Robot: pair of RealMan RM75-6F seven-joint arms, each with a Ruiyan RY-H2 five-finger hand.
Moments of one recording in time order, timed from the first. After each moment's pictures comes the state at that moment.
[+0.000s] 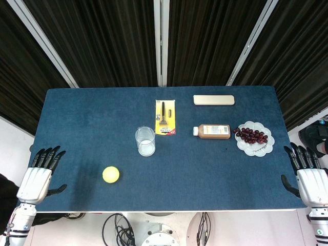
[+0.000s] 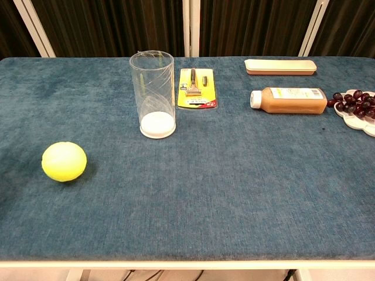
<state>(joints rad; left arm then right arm) -0.14 -1.14 0.00 -1.76 1.56 1.44 0.20 0.05 -1.04 0.05 -1.69 -1.55 1.51 -0.08</state>
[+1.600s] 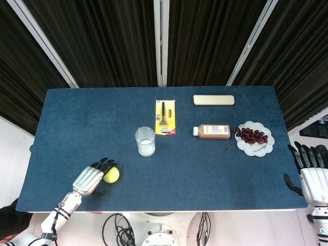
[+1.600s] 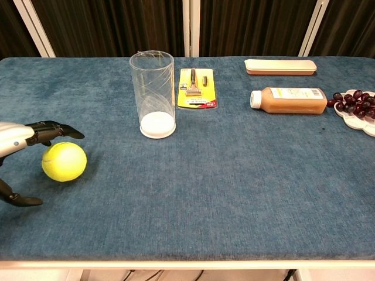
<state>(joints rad) -0.39 -1.44 0.03 -1.51 1.57 1.06 0.10 0.05 -1.04 0.05 -1.67 -1.53 1.51 -0.05</state>
